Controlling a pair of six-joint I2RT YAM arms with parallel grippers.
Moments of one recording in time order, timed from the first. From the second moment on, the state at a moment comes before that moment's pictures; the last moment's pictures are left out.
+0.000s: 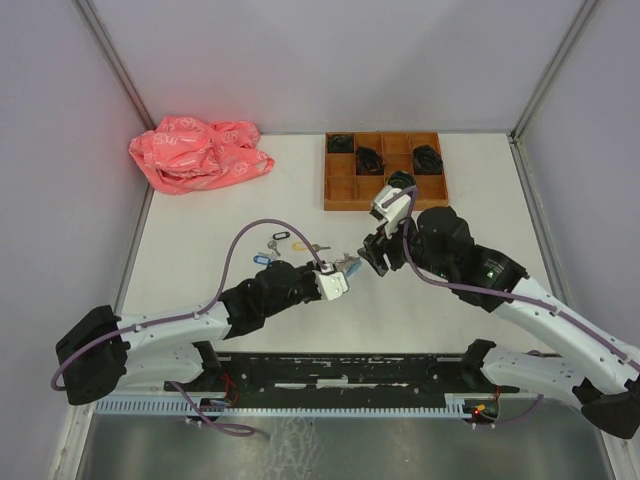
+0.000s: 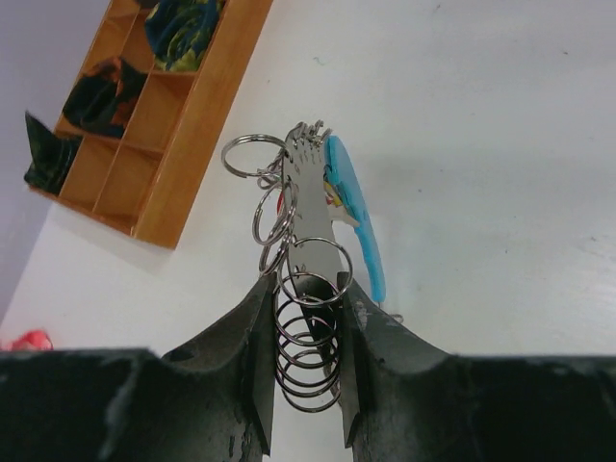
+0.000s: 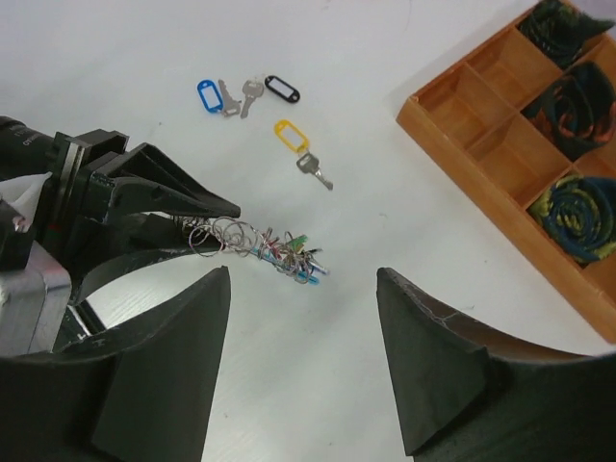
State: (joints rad) left arm -1.03 1.10 0.47 0.32 -0.09 0.50; right arm 0.85 0.97 1.01 -0.42 0.01 -0.08
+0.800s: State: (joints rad) left arm -1.17 1.18 0.46 0.24 -0.01 0.77; right arm 0.78 1.19 1.00 -0.64 -0.38 0.01
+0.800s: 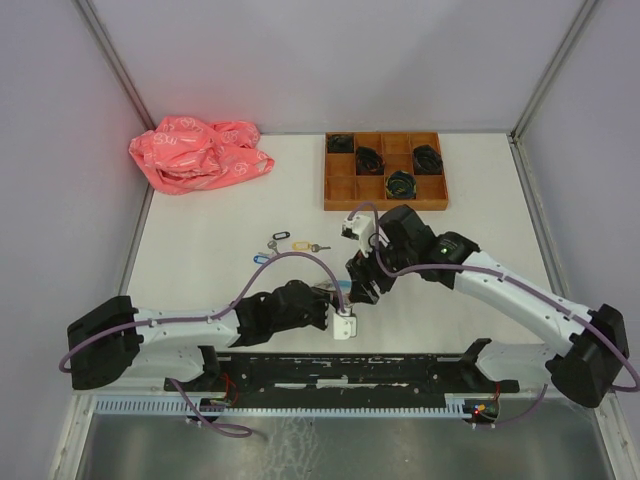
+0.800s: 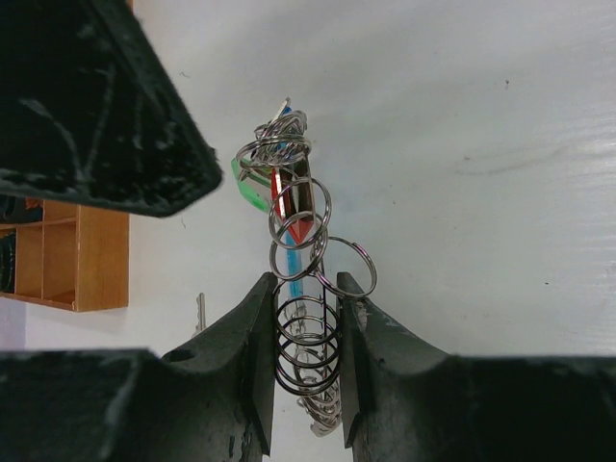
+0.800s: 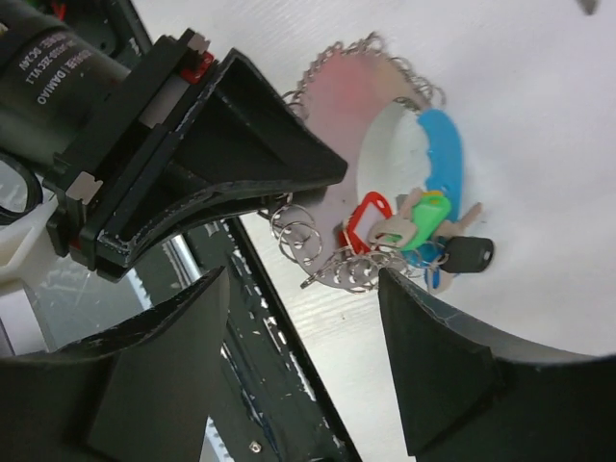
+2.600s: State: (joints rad) left arm -1.18 1.16 0.42 0.30 -0.05 0.76; right arm 0.74 1.41 1.07 -0.69 -0.67 -0.13
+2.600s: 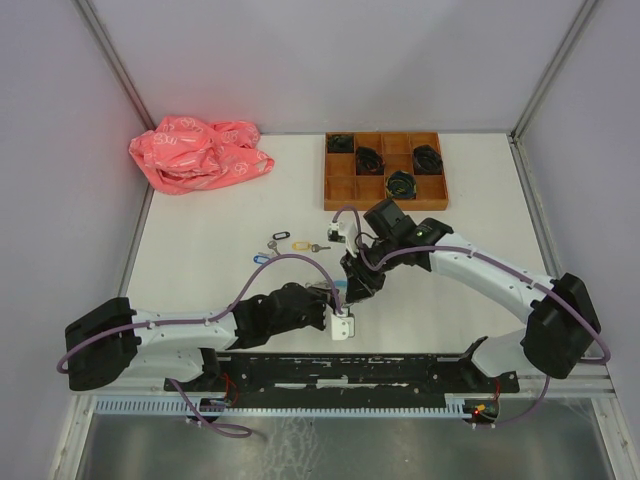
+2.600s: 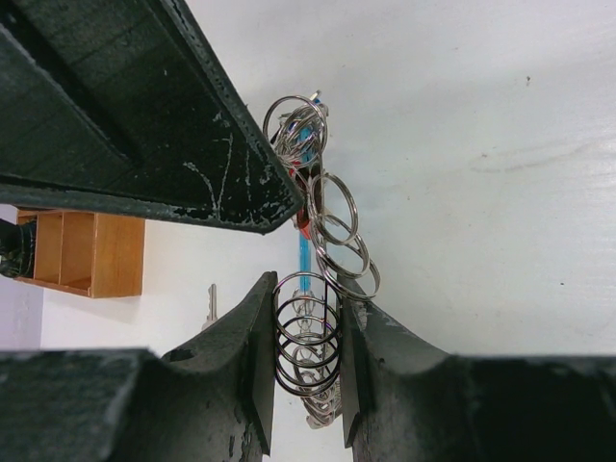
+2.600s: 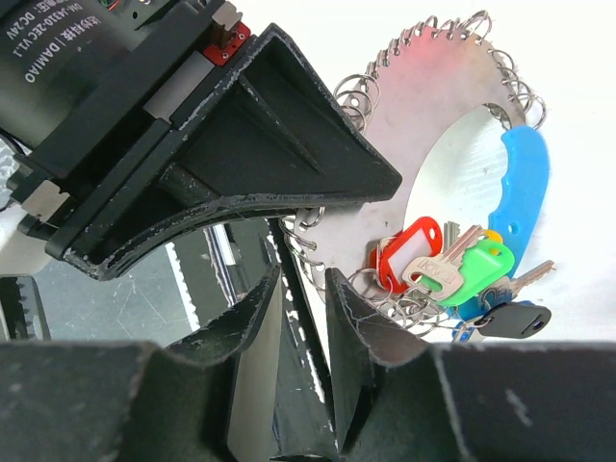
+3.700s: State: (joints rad) left arm -1.18 1.14 0.41 0.31 -0.03 0.71; right arm 0.75 1.40 1.05 -0.70 -0.65 -0.19
